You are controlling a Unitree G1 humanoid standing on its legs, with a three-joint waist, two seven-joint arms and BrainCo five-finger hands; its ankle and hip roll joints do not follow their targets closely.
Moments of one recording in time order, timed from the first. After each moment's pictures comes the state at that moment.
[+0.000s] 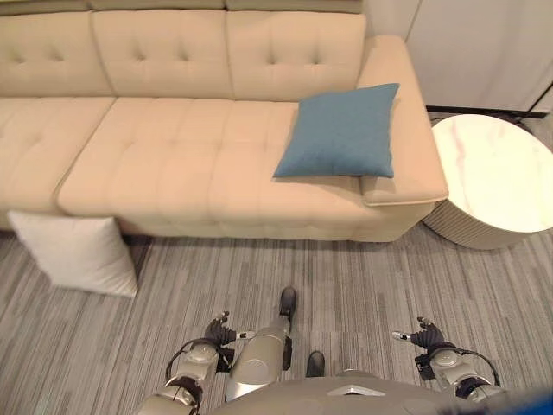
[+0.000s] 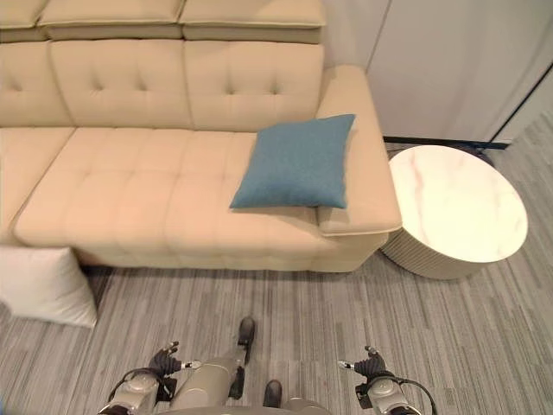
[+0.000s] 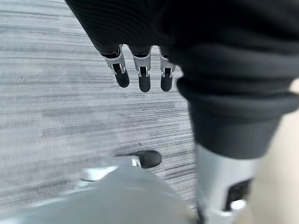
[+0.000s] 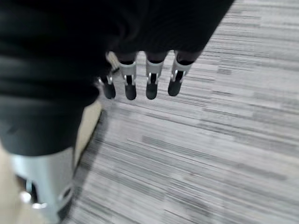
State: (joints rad) left arm -0.02 0.21 -0.18 1.24 -0.13 -0.09 0.07; right arm -0.04 -0.28 0.27 1.21 0.05 -0.08 -0.19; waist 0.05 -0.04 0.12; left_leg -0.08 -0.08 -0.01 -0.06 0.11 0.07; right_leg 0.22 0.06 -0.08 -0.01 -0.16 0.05
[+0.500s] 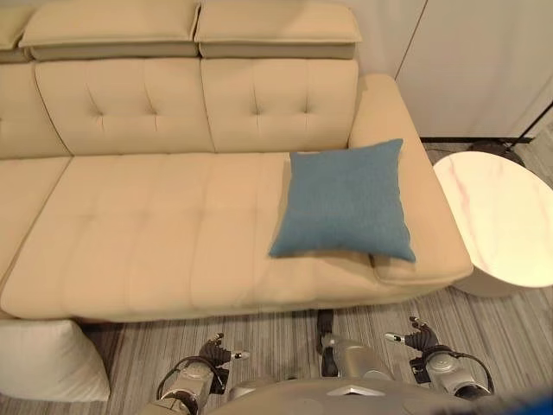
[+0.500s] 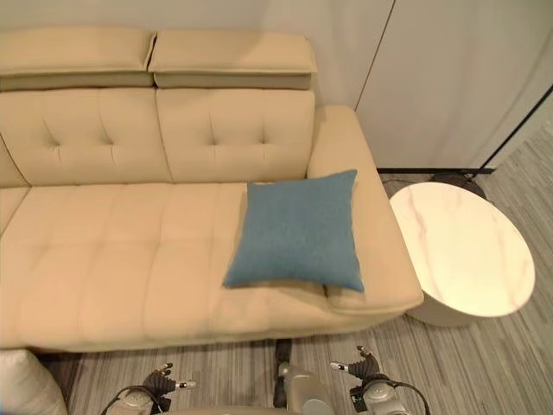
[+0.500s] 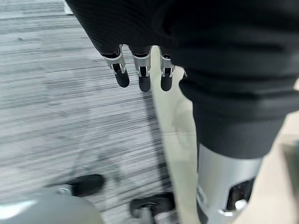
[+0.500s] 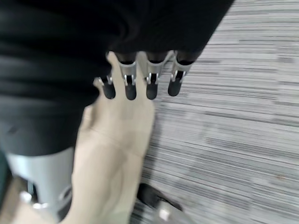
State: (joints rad) left arm -0.03 0.20 -0.19 1.24 -0.13 -0.09 0.07; right arm -0.03 -0.29 0.28 1.12 0.05 -0.07 -0.18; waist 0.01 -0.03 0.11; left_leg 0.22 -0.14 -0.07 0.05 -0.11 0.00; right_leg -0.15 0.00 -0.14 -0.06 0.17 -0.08
